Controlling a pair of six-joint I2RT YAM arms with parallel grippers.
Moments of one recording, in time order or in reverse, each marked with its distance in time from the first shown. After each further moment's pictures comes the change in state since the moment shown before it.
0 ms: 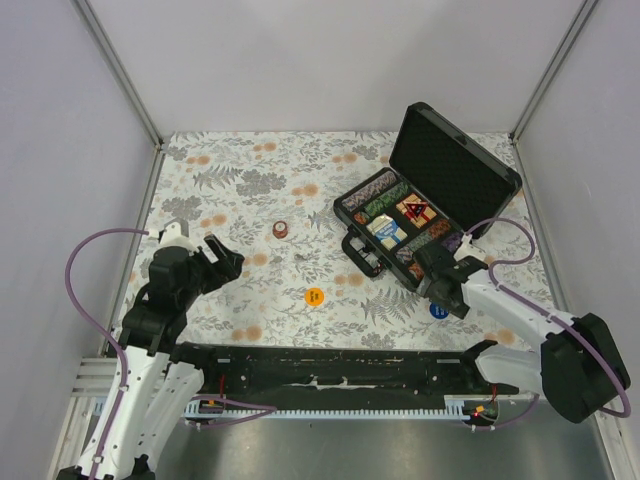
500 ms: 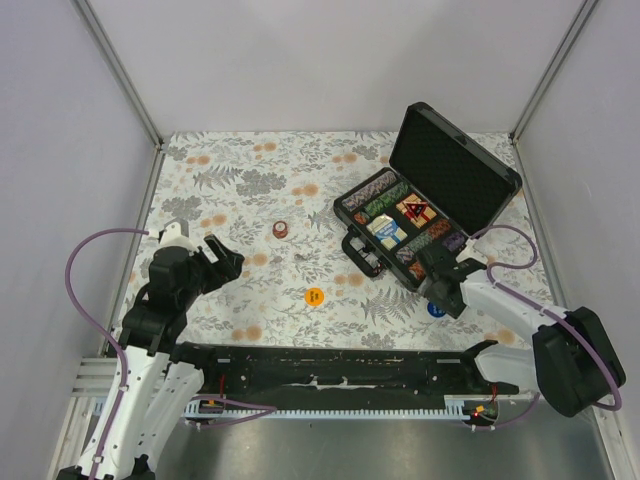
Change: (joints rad) left arm -0.001 0.000 0.000 0.000 -0.001 0.000; right arm -0.047 0.045 -0.063 0.124 -0.037 0.069
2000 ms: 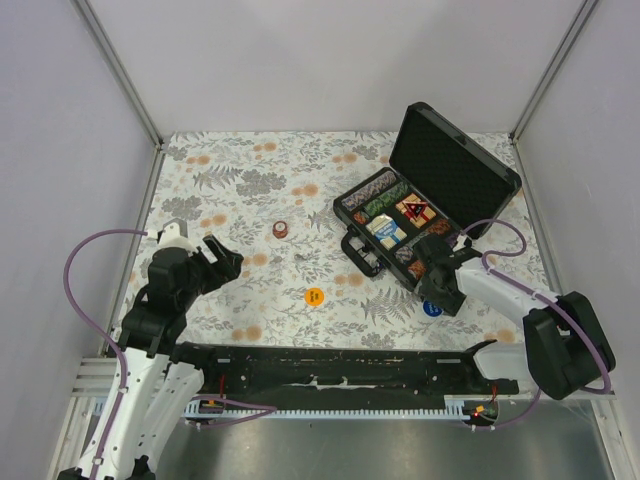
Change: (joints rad) left arm 0.000 -0.010 0.000 -0.001 -0.009 0.000; right arm -0.021 0.102 0.090 -0.069 -0.135 -0.100
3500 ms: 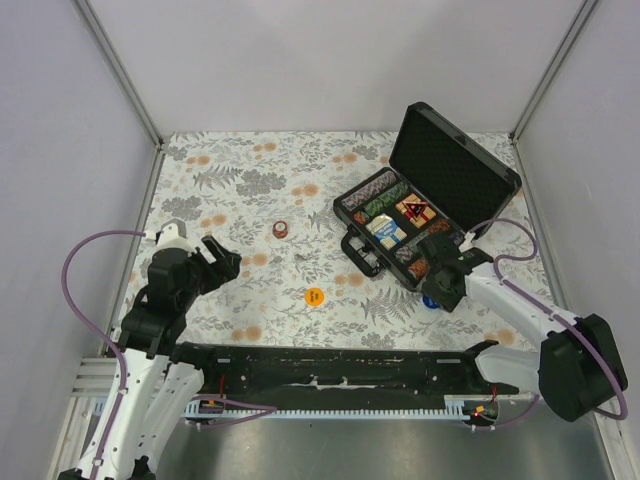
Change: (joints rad) left arm 0.000 -0.006 0.000 -0.007 -0.024 0.000; right arm 0.008 -0.104 0.013 -0.050 -0.006 0.090
